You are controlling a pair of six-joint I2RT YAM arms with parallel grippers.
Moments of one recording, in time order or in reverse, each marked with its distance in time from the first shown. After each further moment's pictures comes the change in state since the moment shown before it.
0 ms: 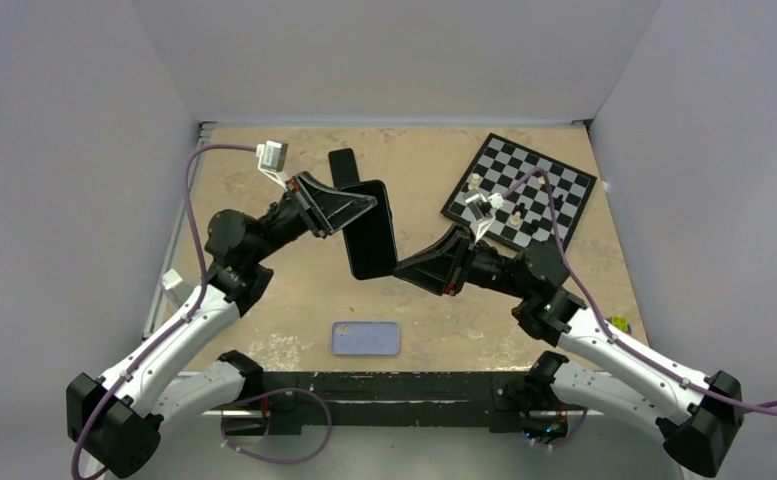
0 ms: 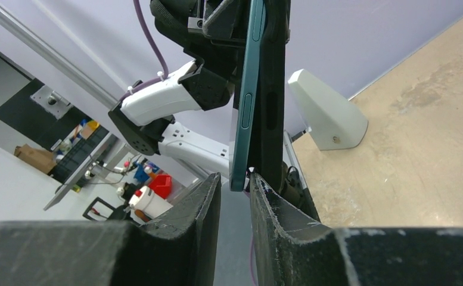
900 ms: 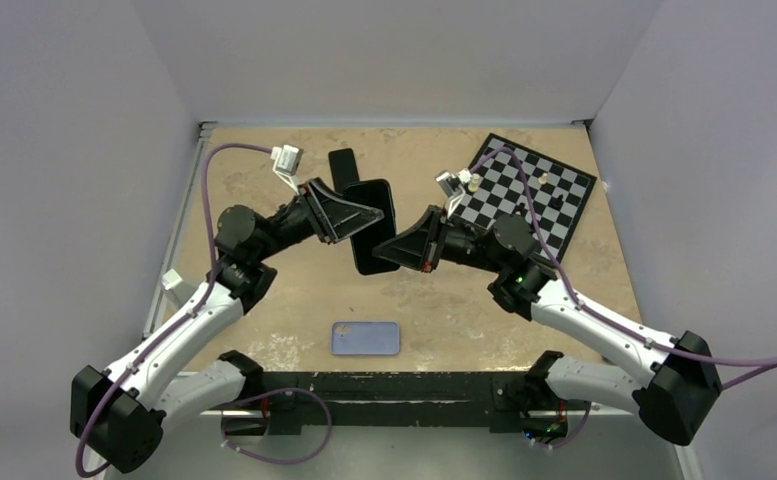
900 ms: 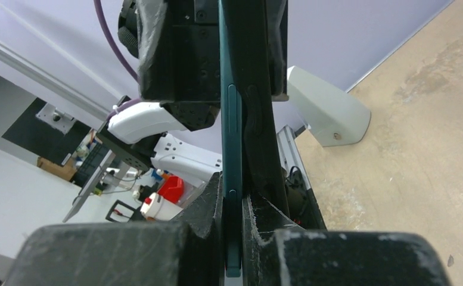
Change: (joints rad) left arm 0.012 0.031 -0.016 -0.027 0.070 0.039; right arm -0.034 0.258 0.126 0.074 -0.063 0.080
